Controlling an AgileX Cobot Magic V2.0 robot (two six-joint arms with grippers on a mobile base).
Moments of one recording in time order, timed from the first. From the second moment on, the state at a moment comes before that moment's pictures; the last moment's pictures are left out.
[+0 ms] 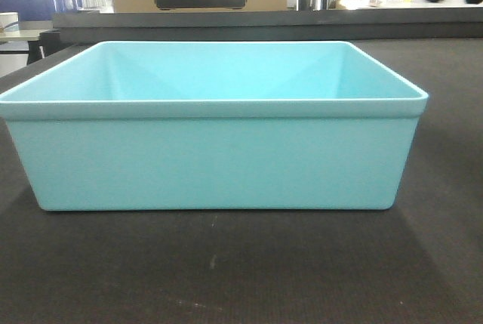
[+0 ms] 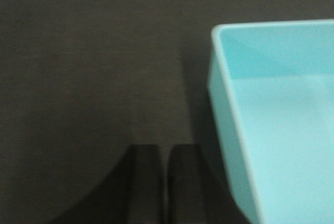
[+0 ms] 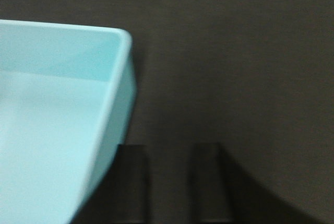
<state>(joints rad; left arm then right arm) -0.17 1.15 -0.98 0.26 0.61 -0.28 0.07 1.33 -1.07 0.11 0.58 0.03</state>
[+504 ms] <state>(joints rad) -0.08 0.92 -0.72 0.20 0.55 -0.24 -0.02 1.04 -0.72 0.02 0.39 0.03</state>
